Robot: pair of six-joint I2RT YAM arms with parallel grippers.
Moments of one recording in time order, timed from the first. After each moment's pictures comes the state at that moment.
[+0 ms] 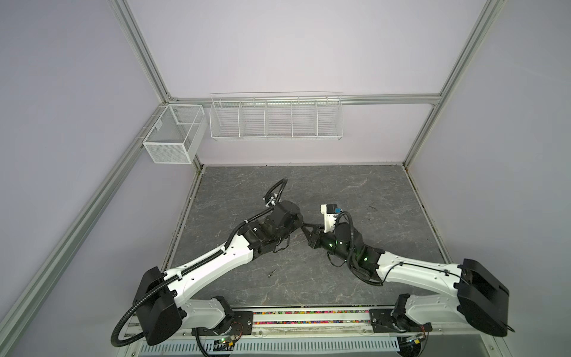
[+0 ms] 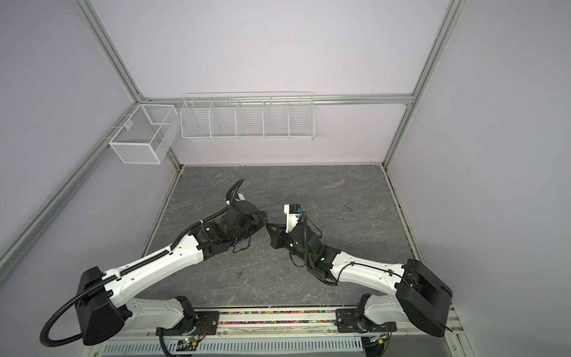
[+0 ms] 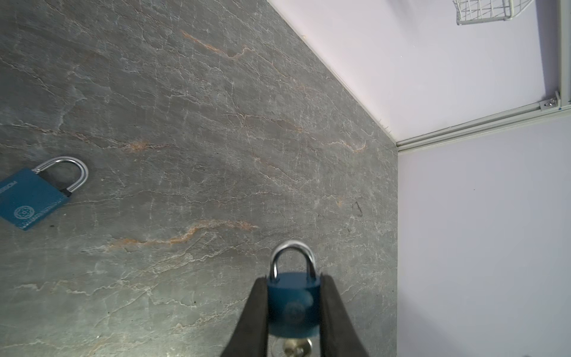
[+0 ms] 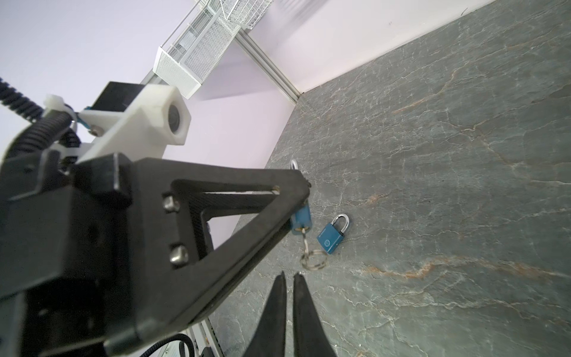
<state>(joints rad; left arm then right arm) -0.91 1.29 1.04 -0.39 -0.31 -1.19 0.98 1.30 0.65 0.44 0.10 0.83</state>
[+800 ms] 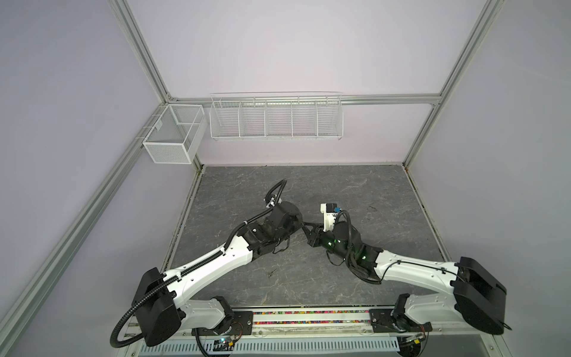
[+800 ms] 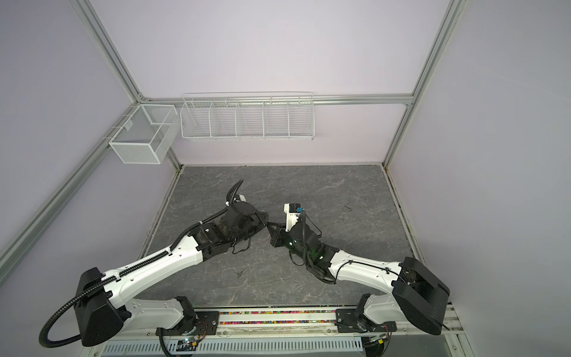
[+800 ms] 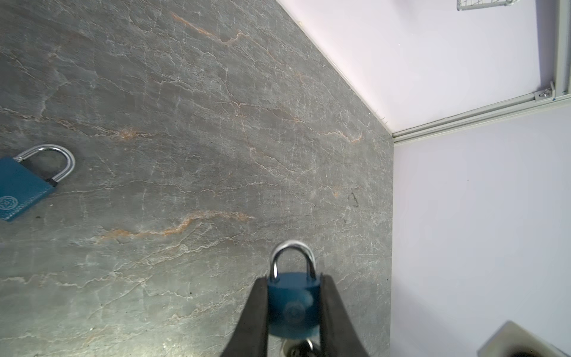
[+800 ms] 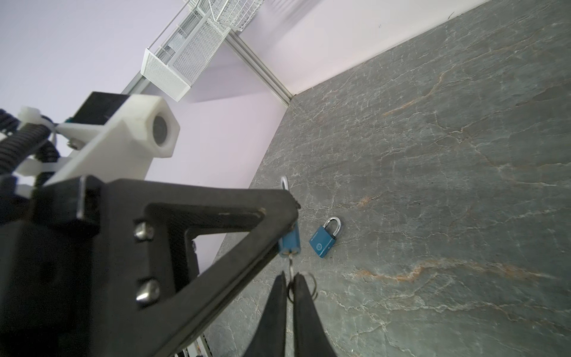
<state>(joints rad) -0.91 1.29 1.02 -0.37 -0.27 -1.20 0.97 1.32 0.66 0.43 0.11 0.83</state>
